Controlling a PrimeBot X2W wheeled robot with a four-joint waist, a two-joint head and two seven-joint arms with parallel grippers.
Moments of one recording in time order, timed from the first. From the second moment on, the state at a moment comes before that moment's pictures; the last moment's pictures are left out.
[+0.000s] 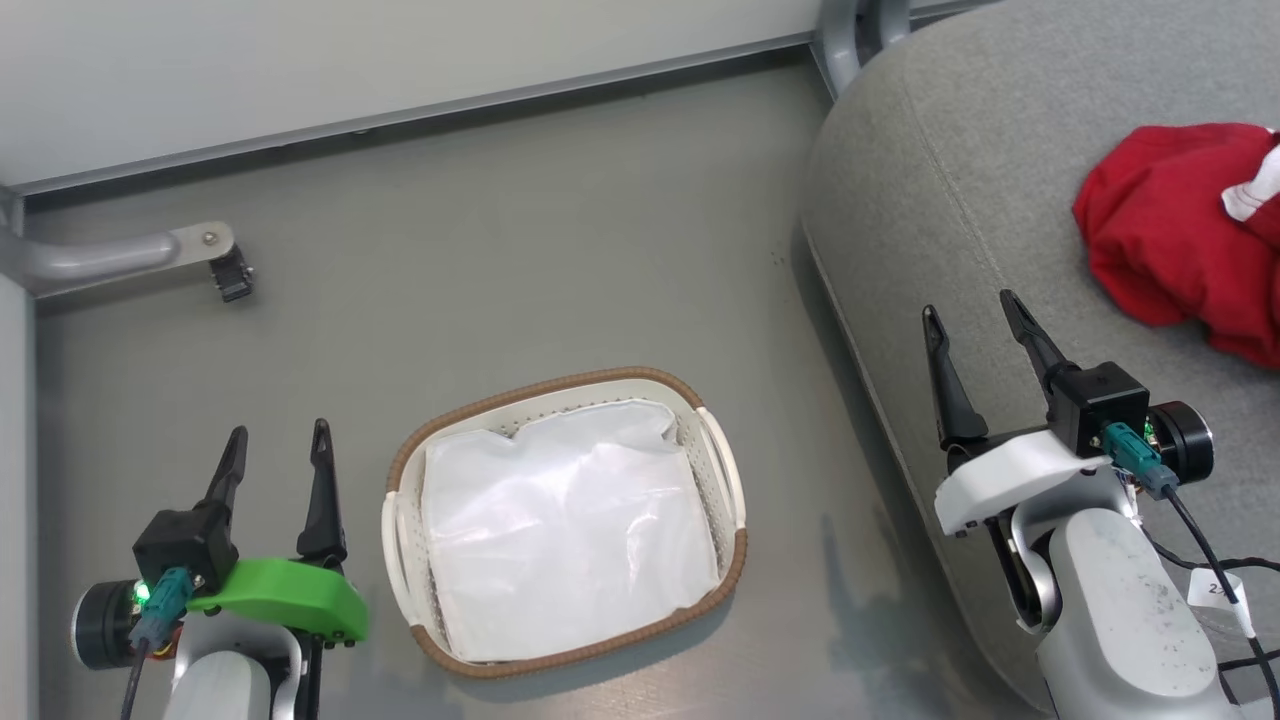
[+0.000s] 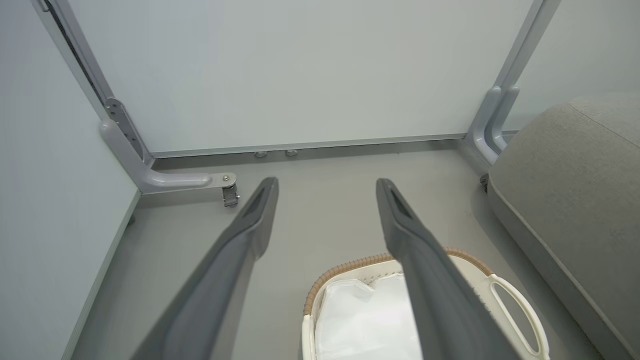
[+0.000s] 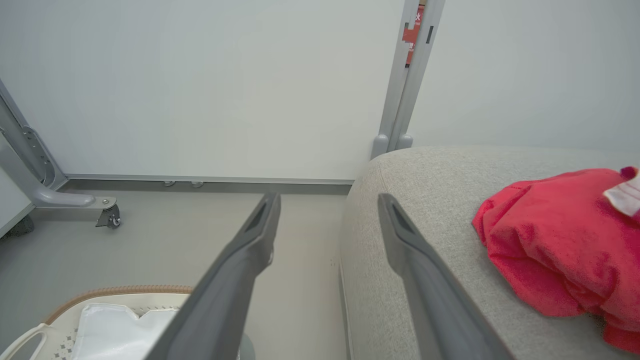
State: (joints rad) left arm -0.20 0.14 -0.05 0.40 -0.24 -0.08 -0.26; right arm -0.36 -0.05 0.03 0.35 0.04 0.13 -0.26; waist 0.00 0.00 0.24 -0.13
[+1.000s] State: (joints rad) left arm -0.05 0.08 -0.02 0.45 -0.27 -0.13 -0.26; right arm -0.21 -0.04 0.09 0.45 0.13 0.13 -0.26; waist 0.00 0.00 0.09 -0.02
